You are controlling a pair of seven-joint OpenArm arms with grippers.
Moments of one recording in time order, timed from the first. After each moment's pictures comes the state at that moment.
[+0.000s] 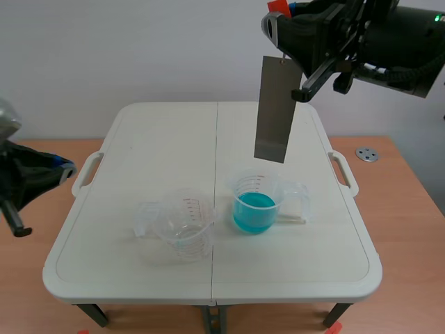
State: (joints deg) left arm 7.7 -37.5 -1.3 83.8 -4.1 -45.1 -7.6; right arm 6.3 24.9 -5.7 101.7 19.4 42.1 -1.9
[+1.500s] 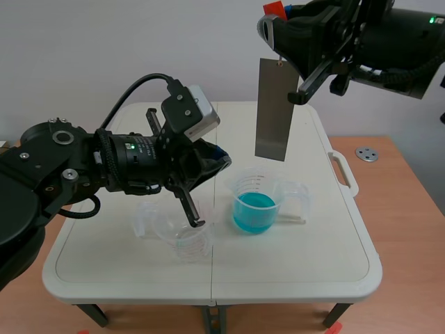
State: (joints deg) left arm -7.0 -11.9 18.1 83.2 13.5 -42.7 -0.3; right arm 6.4 24.9 -6.5 101.7 19.4 42.1 -2.0
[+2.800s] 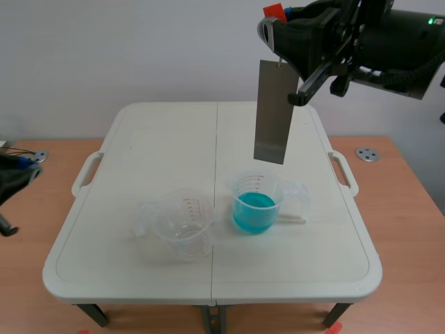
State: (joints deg) left arm 13.0 -33.8 -12.5 83.2 4.1 -37.5 -7.1; right arm 6.4 24.9 -6.5 101.7 19.4 42.1 -2.8
